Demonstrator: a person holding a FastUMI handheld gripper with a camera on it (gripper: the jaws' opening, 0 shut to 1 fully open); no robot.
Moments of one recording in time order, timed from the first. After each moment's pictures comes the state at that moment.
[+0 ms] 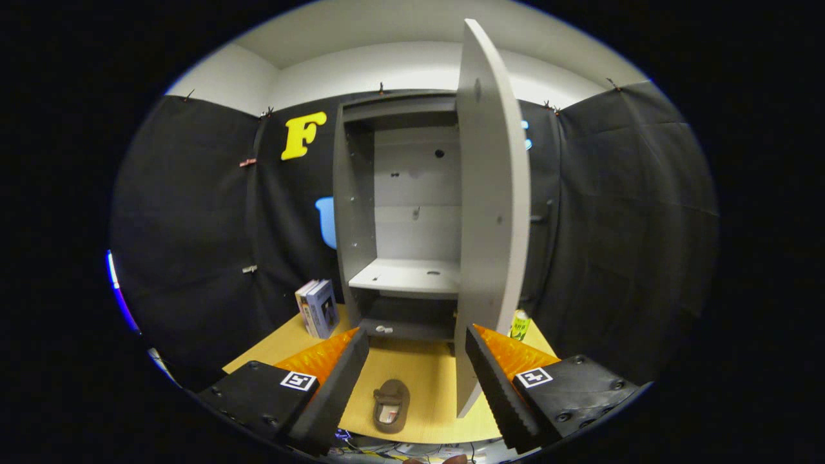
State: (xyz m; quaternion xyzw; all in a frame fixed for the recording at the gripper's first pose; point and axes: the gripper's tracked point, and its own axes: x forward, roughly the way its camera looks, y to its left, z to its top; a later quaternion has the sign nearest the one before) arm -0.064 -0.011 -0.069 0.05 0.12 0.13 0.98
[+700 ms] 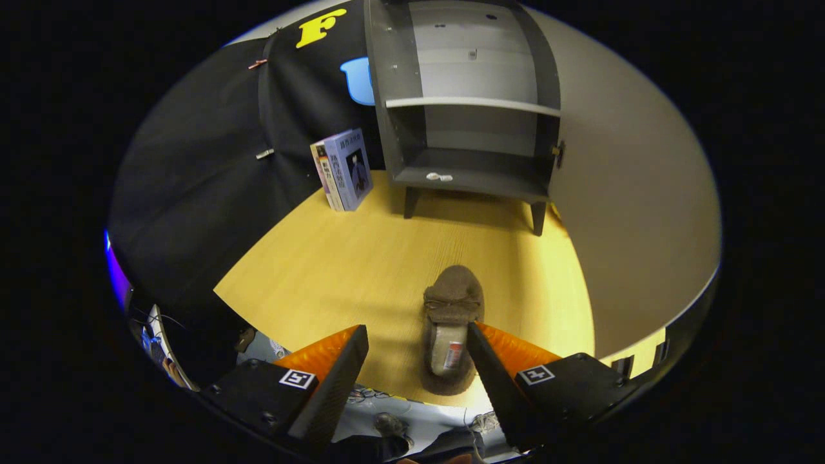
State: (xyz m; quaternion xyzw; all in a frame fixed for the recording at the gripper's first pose) arm -0.040 0.099 -0.378 0.02 0.37 0.20 0.91
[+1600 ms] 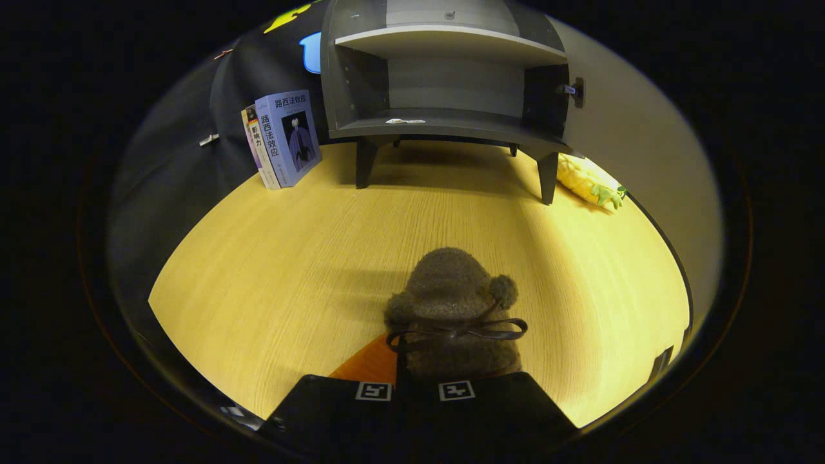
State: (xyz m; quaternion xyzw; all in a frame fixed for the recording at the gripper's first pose) arm 0.048 0.117 -0.503 0.01 0.38 0.12 0.92
